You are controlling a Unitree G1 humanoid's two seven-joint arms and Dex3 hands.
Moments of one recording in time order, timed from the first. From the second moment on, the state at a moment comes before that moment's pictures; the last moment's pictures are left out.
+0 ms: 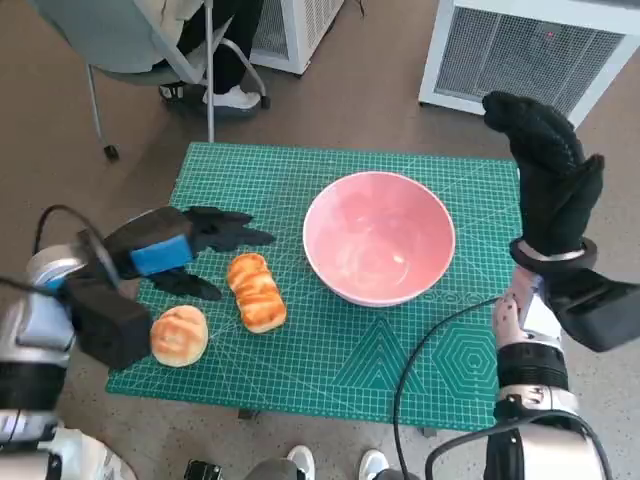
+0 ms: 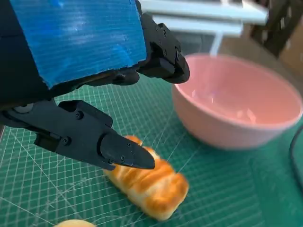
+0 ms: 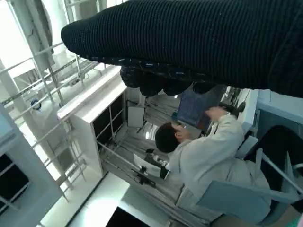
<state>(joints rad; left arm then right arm) -0.62 0.76 -0.18 0.52 0.24 -0.72 -0.74 -0.80 -0.19 -0.26 0.88 0.35 -1.00 0.56</state>
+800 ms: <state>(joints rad) -0.76 0.69 -0.34 0.81 0.42 -0.83 -0.70 -0.77 -0.18 -0.26 0.87 0.35 -0.99 0.56</state>
